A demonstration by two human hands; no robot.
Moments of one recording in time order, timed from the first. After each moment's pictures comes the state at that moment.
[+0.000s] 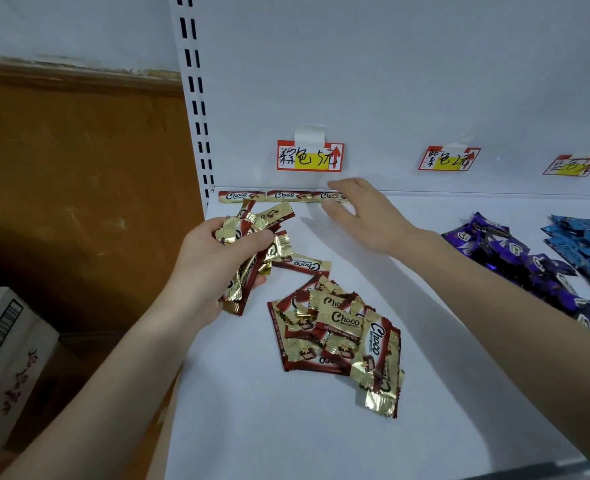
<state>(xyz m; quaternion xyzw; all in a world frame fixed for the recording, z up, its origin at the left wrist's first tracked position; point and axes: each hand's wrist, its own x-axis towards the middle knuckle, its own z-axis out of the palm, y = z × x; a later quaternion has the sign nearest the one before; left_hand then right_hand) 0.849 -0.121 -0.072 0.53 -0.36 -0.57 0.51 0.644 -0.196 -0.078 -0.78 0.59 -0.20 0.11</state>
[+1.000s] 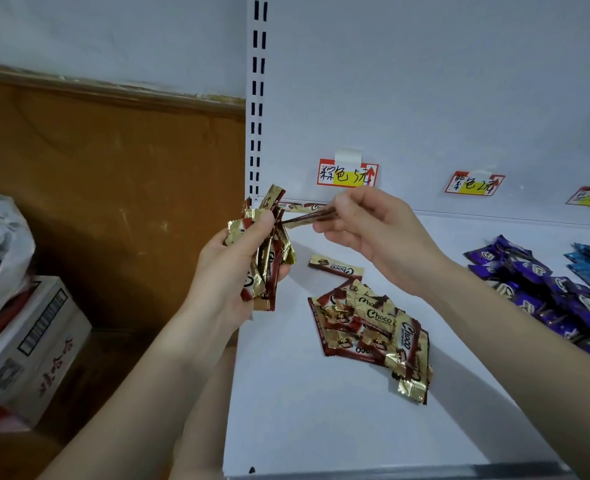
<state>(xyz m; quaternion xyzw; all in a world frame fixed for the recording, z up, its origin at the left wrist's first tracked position) 0.874 -0.090 -0.060 0.47 -0.24 -0.62 0.58 0.710 -0.117 -0.035 -0.59 0.42 -0.46 0.51</state>
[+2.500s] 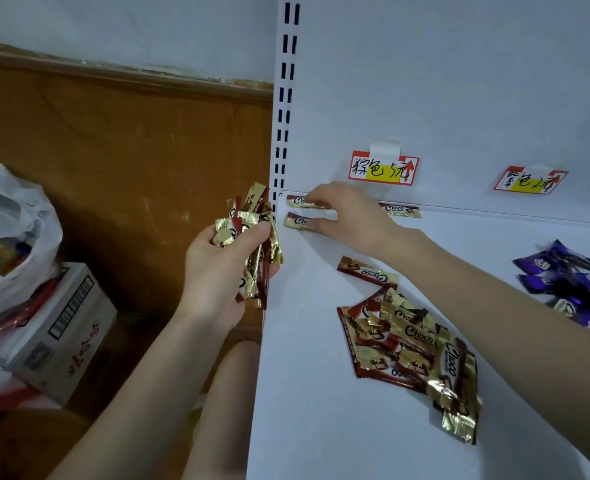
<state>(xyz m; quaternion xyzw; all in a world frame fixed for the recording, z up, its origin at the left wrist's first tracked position) 0.899 -0.107 -0.075 0.50 -0.23 -0.56 0.62 0.743 -0.212 -0.074 -0.86 0.48 -0.17 0.07</state>
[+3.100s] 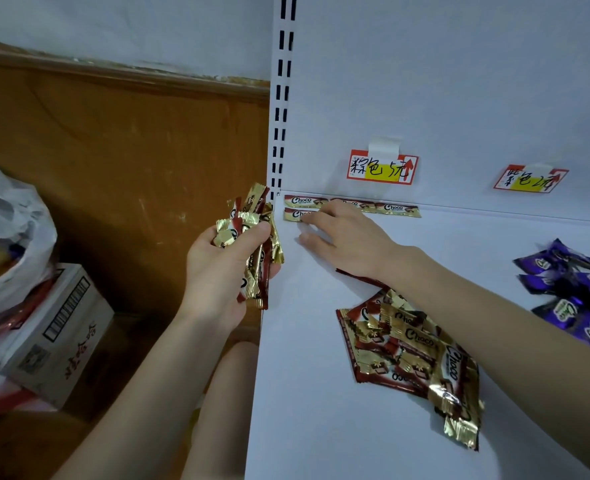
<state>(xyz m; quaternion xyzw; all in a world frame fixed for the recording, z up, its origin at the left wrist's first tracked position) 0.896 -0.112 -0.078 0.50 -0.22 -0.56 0.62 0.738 -0.206 -0.100 -0.86 0.49 -0.09 0.06</state>
